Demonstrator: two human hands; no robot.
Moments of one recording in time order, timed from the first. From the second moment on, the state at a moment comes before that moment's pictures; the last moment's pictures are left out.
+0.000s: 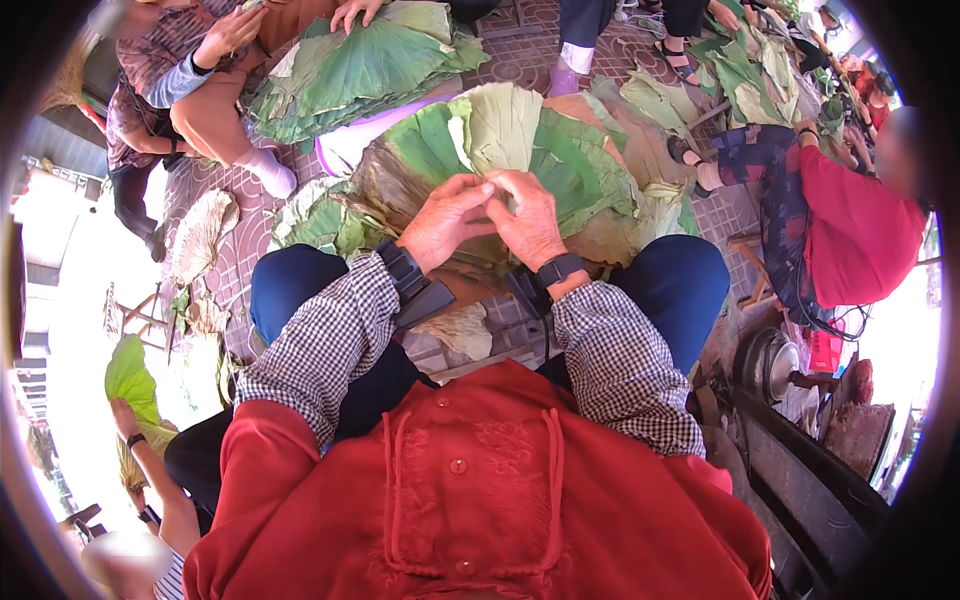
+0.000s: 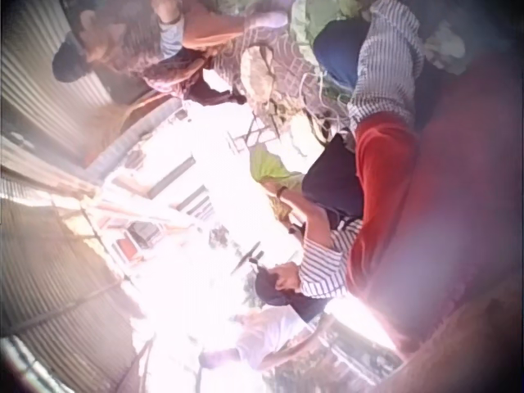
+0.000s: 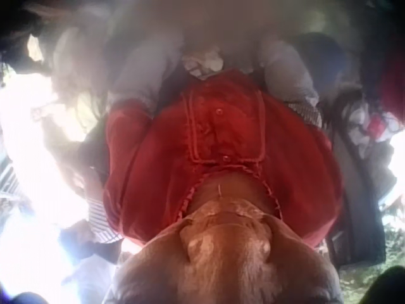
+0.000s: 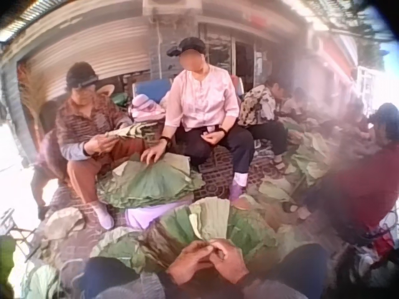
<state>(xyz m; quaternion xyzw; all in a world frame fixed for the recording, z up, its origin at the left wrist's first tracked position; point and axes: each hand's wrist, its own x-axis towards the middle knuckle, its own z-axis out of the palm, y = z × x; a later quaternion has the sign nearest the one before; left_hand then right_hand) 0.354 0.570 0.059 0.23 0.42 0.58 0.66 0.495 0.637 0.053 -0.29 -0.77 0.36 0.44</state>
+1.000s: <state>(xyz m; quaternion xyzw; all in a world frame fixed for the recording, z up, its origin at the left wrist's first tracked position) 0.353 0.592 0.057 0.22 0.52 0.58 0.59 0.500 0.656 0.050 -0.39 -0.73 0.44 0.34</state>
